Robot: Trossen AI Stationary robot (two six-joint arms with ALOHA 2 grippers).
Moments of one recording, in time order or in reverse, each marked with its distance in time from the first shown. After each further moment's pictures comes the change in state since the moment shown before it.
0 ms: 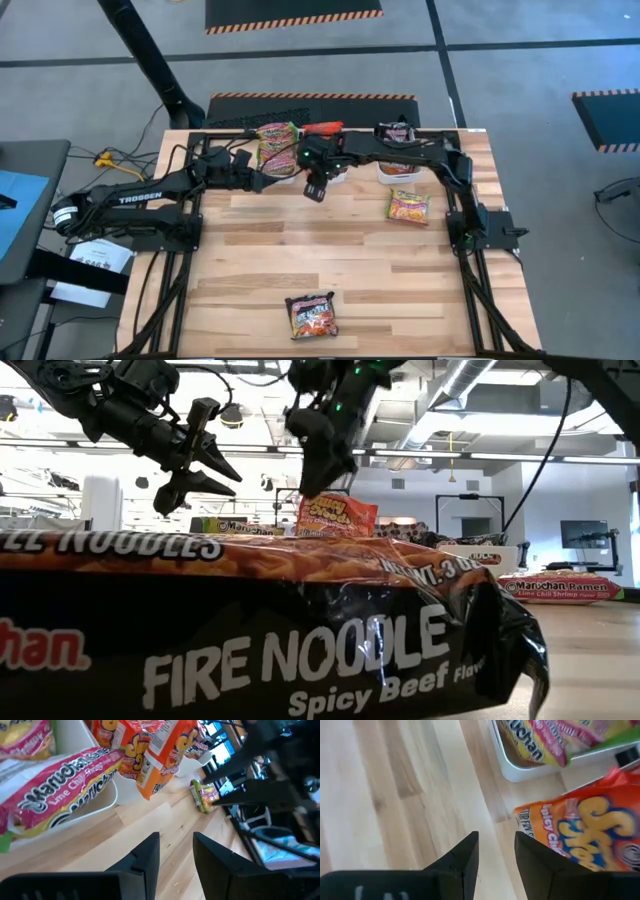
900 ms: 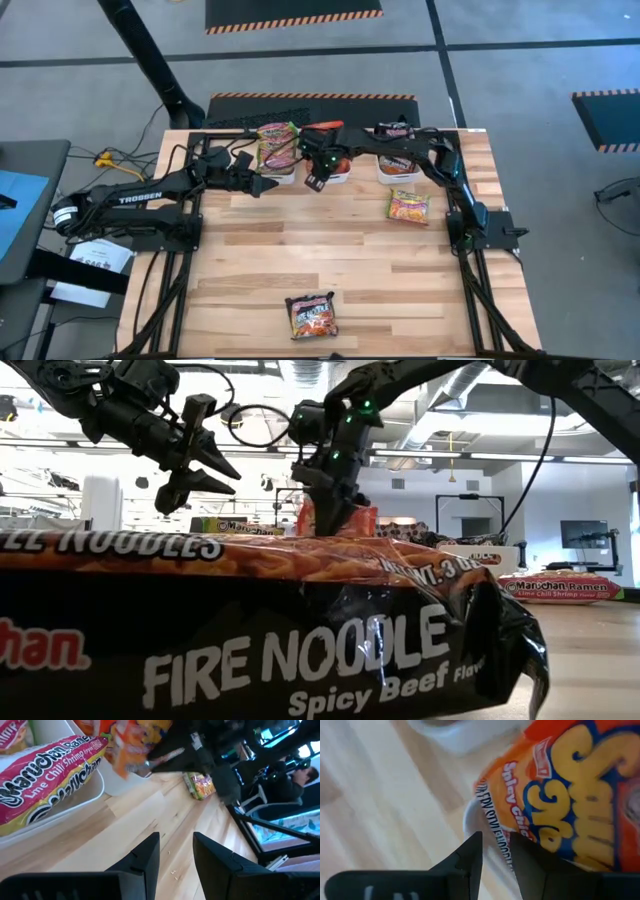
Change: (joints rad) left arm 0.000 0.000 0.000 -0.007 0.071 0.056; right arm -0.109 0.128 0.000 -0.040 0.040 0.094
